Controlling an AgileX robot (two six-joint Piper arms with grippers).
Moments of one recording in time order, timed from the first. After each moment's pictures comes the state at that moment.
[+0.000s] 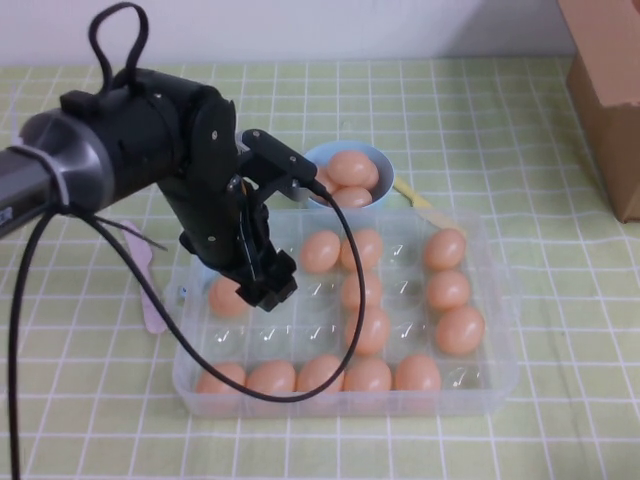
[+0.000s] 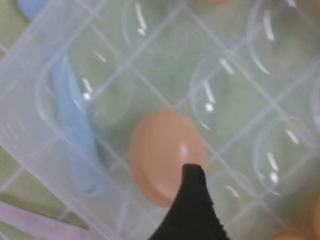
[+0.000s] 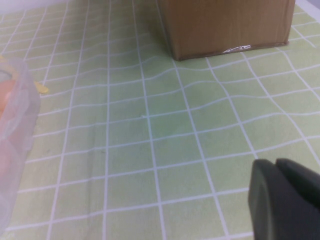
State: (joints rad) right arm -0.07 -0.01 0.03 0.06 0.37 0.13; left arm -0.54 1.82 -1.43 0.00 1.00 0.27
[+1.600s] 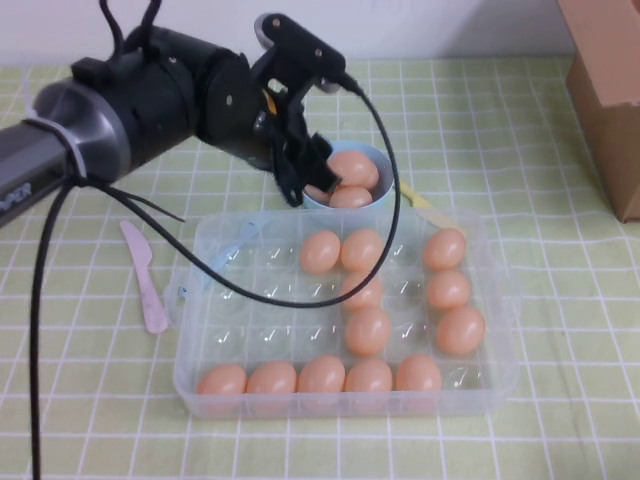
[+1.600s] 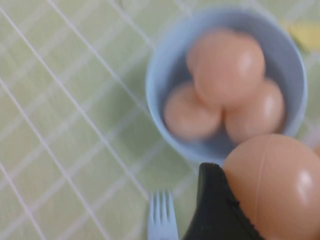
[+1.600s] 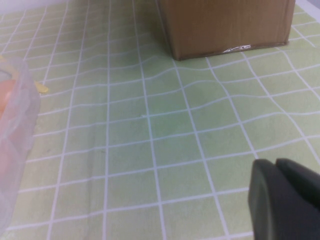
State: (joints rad) right arm -0.07 -0.01 0.03 0.06 0.37 0.13; left arm -0.55 1.86 -1.57 0.07 0.62 0.23
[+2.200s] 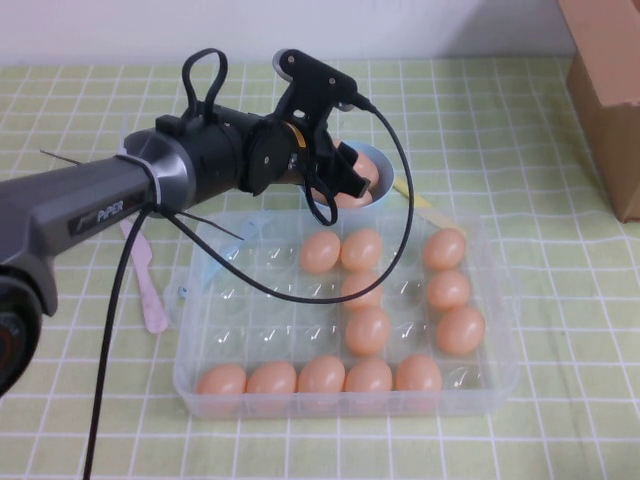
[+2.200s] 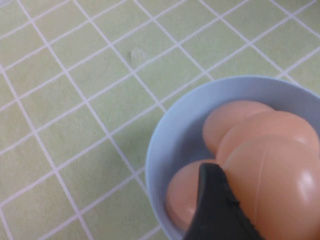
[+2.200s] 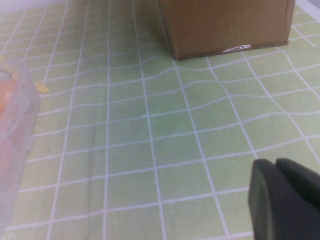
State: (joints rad) right arm -0.07 -0.01 0.03 0.06 0.37 0.13; left arm -0.55 2.06 -1.57 0.03 0.23 0.13
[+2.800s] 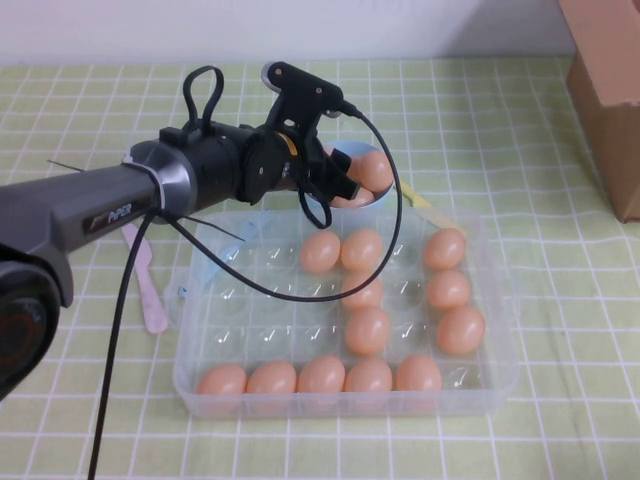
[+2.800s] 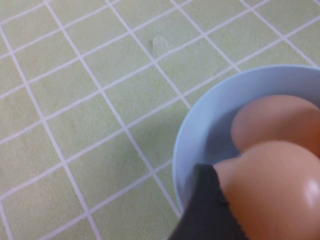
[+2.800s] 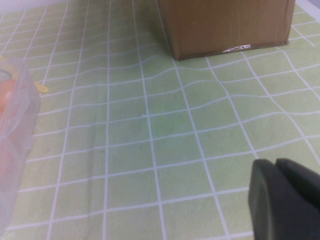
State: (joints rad) right arm -0.07 -0.01 0.03 0.06 0.37 0.13; left arm -0.52 2.11 -1.57 -0.01 0.16 0.13
